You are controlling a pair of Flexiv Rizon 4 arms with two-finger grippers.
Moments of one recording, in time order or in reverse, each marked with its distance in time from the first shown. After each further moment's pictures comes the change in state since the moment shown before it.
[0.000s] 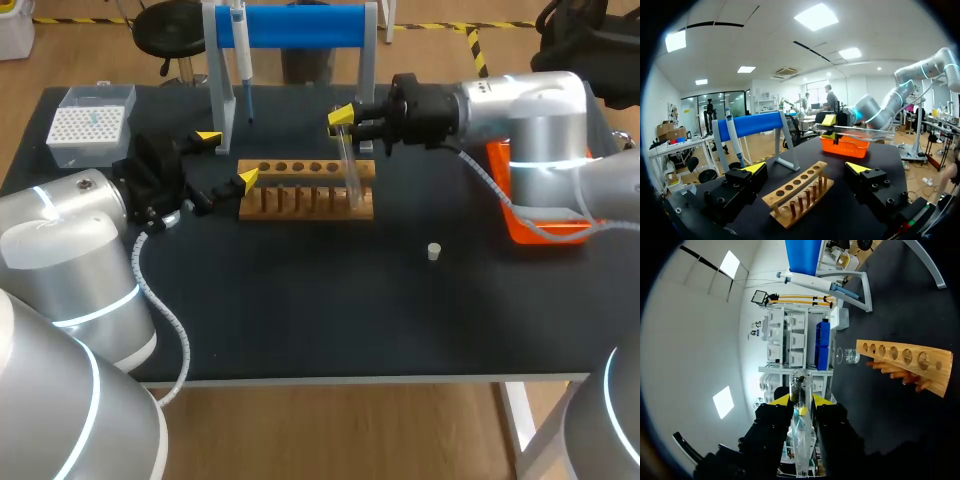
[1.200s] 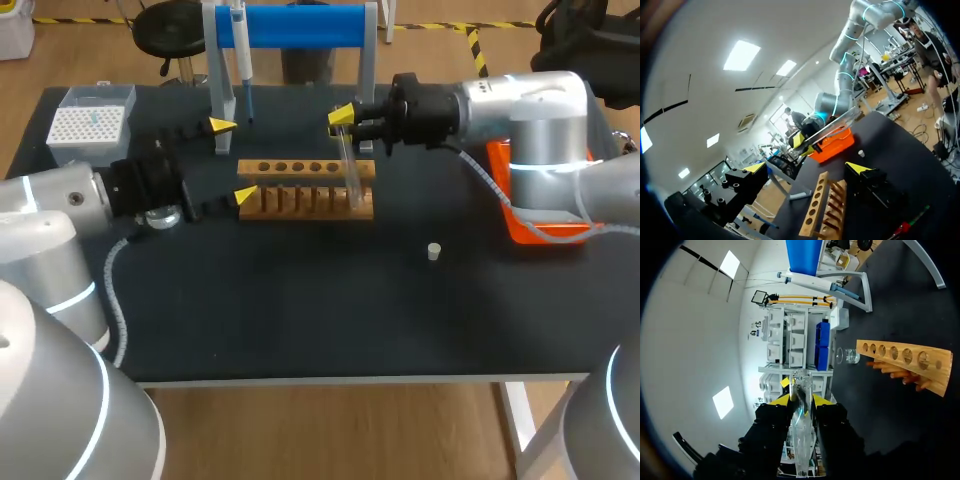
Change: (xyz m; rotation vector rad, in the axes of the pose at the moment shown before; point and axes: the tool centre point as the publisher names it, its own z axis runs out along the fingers) left arm 0.019 -0.021 -0.007 0.219 0.200 0.685; right arm 0.001 -0.001 0.000 -0.002 -0.001 0.000
